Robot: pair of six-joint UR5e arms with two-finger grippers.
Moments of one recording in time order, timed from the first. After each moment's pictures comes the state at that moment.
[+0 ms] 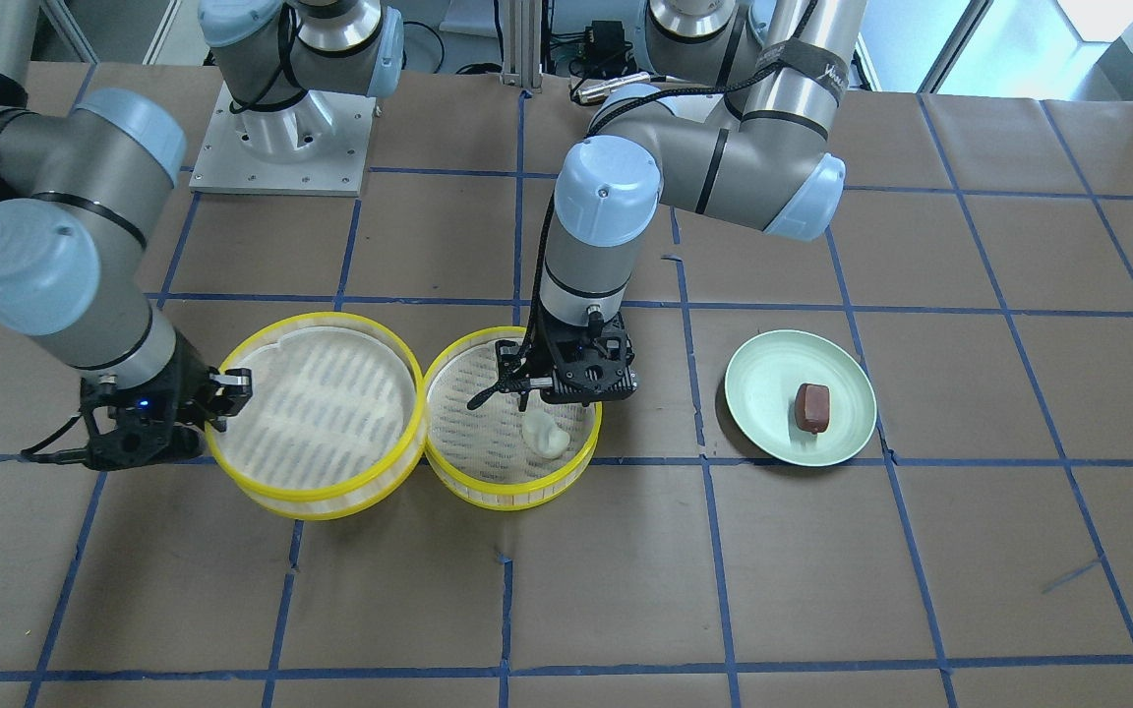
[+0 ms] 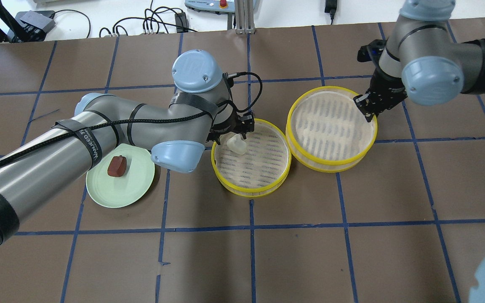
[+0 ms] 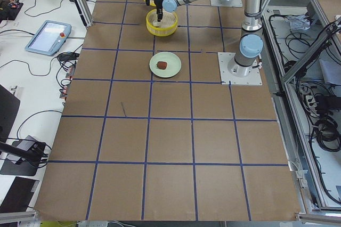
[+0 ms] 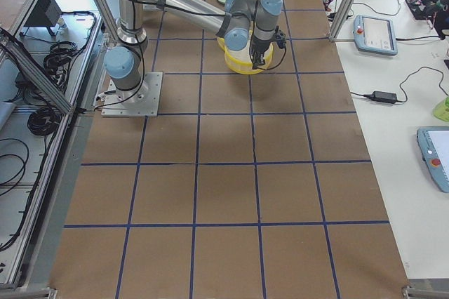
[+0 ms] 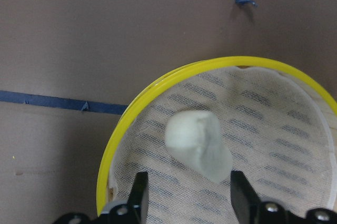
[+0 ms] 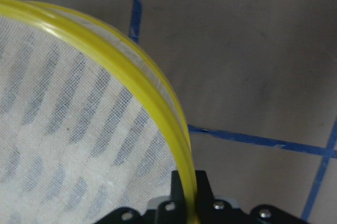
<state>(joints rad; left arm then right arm) -1.89 -1.89 -1.80 -0.87 1.52 -0.45 1.50 -1.29 1.73 -1.94 -1.60 -0.26</state>
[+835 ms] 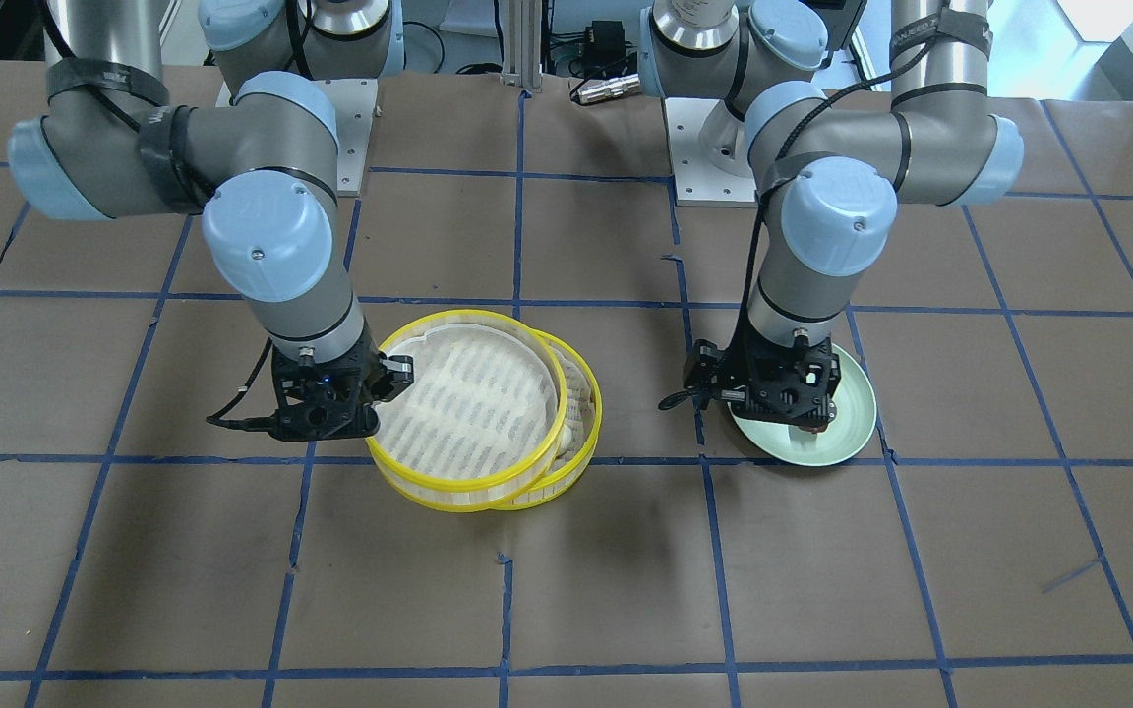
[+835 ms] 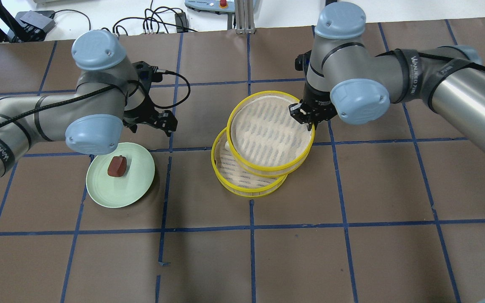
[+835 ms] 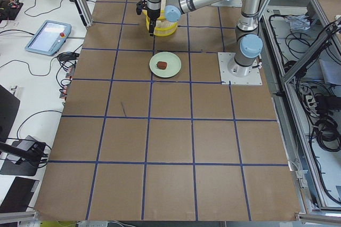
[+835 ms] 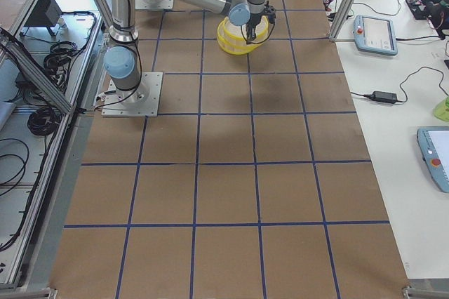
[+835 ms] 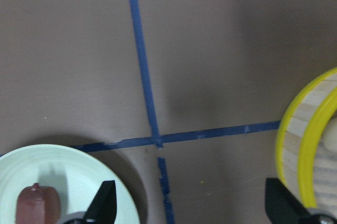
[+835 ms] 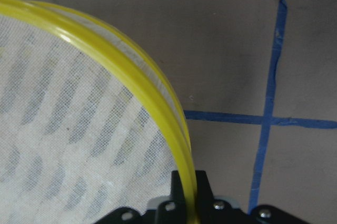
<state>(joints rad) -1.53 -1.78 -1.91 -1.00 1.63 0.21 1.73 -1.26 1.71 -1.97 -1.55 0.08</state>
